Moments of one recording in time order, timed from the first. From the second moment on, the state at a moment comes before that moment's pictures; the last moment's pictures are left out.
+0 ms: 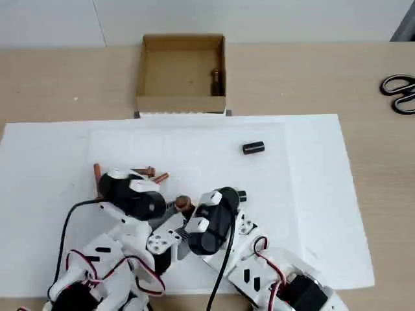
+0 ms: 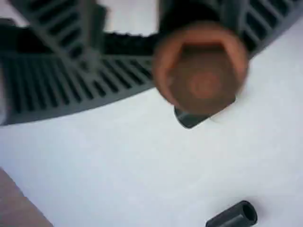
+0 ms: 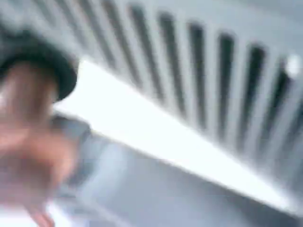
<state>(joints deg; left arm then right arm) 35.1 -99.7 67.1 73.2 20.9 -51.0 -101.4 76.1 59.3 4.2</state>
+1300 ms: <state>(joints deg) 4.0 -99.6 80.0 62.5 10.3 -31.4 -101.4 78.2 58.9 2.8</state>
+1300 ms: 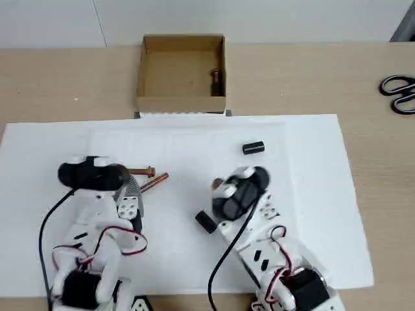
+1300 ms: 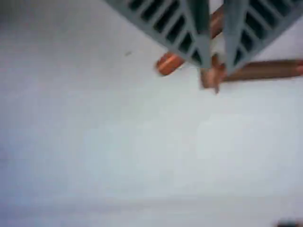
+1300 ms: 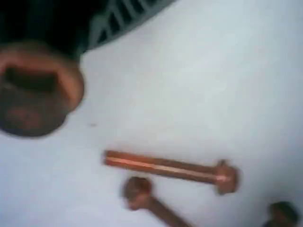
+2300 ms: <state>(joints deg) 2.7 -99.6 93.5 57.1 8.3 -19.2 -13.7 7.7 35.5 2.8</state>
